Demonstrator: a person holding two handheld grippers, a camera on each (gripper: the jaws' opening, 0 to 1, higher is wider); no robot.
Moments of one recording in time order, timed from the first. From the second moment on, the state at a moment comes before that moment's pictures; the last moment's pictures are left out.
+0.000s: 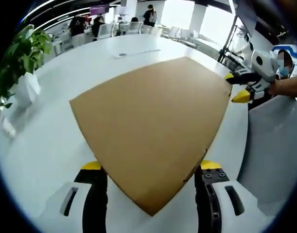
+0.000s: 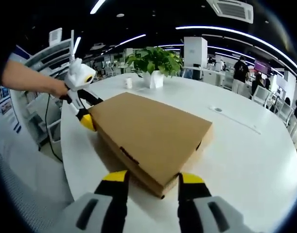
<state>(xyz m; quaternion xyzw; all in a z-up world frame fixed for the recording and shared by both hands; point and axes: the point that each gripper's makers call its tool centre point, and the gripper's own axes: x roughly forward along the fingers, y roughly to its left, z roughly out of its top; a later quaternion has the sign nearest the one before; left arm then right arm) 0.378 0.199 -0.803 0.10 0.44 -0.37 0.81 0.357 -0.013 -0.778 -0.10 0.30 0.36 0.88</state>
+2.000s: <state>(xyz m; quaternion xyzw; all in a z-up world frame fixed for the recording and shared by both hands) 0.364 0.212 -0.781 0.06 0.35 -0.29 0.89 0.363 -0.017 -0.784 -0.12 0.29 0.35 0.88</state>
